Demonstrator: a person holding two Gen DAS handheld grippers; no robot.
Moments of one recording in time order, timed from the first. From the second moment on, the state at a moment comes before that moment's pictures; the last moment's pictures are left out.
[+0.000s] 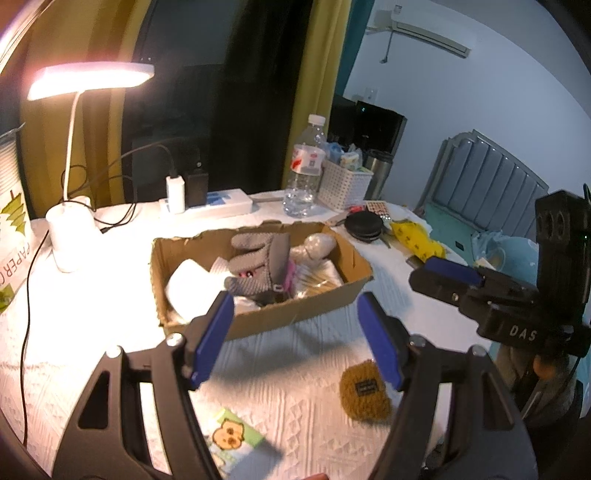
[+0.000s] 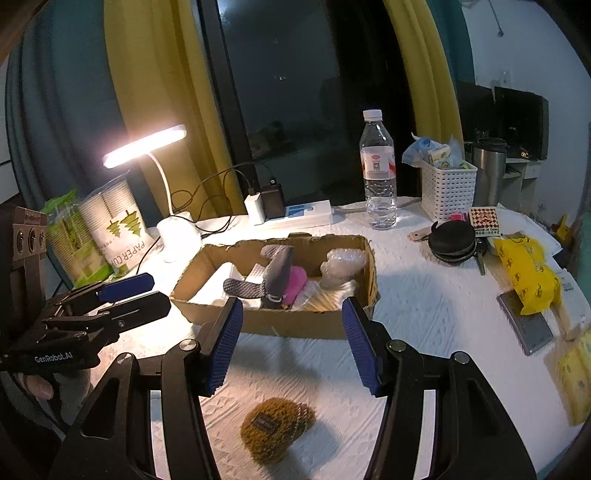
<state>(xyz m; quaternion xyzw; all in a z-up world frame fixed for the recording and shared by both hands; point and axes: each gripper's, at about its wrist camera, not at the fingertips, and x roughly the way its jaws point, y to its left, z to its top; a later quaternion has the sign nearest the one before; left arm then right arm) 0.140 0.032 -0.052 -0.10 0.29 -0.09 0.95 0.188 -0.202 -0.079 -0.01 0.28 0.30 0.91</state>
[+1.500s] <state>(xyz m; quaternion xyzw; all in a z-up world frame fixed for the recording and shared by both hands) 0.101 0.063 -0.155 -0.07 0.41 -0.05 0.91 0.175 -0.177 -0.182 -0.02 0.41 0.28 0.87</state>
